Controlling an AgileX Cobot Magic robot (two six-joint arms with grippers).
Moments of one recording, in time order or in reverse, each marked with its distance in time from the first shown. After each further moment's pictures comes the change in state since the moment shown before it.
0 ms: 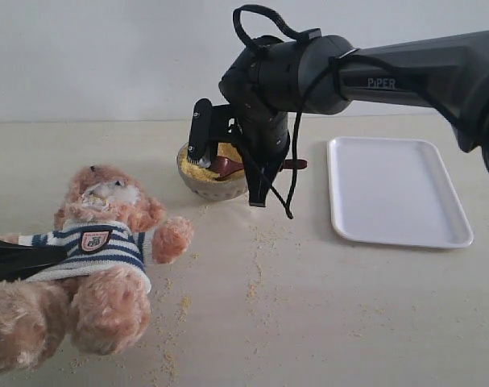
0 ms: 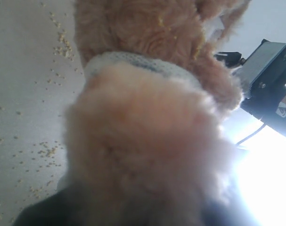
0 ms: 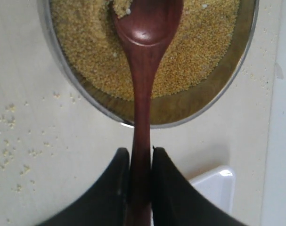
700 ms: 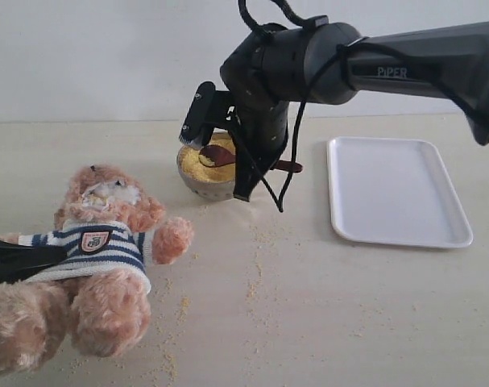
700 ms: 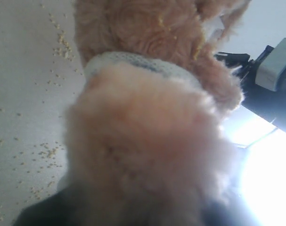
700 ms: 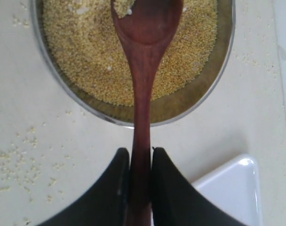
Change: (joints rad) left arm 0.000 0.000 0.000 0.000 0.000 0.011; right arm 0.000 -0.033 0.000 0.072 0.011 0.133
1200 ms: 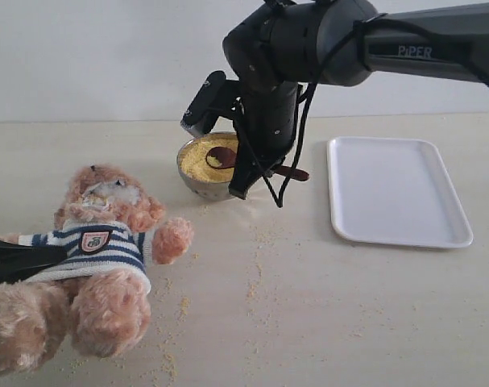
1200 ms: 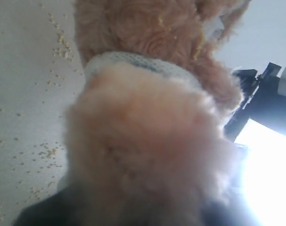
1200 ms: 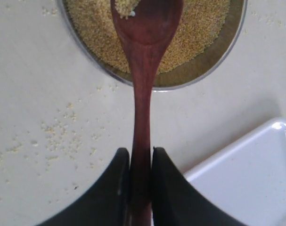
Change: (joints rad) left arm 0.000 0.000 0.000 0.000 0.000 0.002; right arm 0.000 -0.052 0.000 0.101 0.124 0.065
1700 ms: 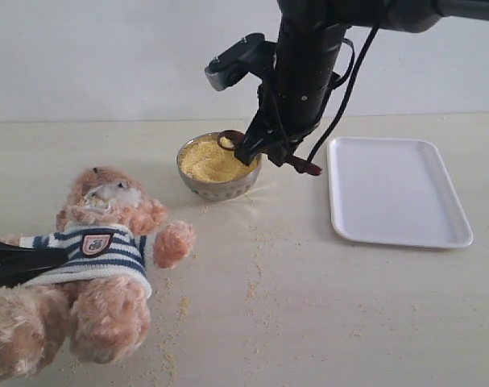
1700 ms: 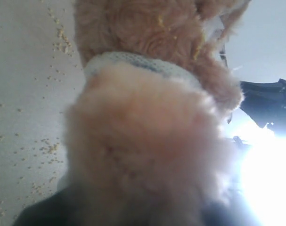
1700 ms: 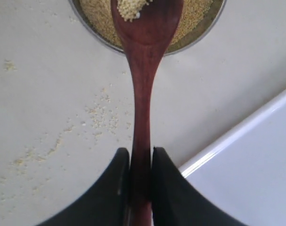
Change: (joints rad) left arm 0.000 0.000 0.000 0.014 0.000 0.000; right arm -0.093 -0.110 0.000 0.276 0.109 0.003
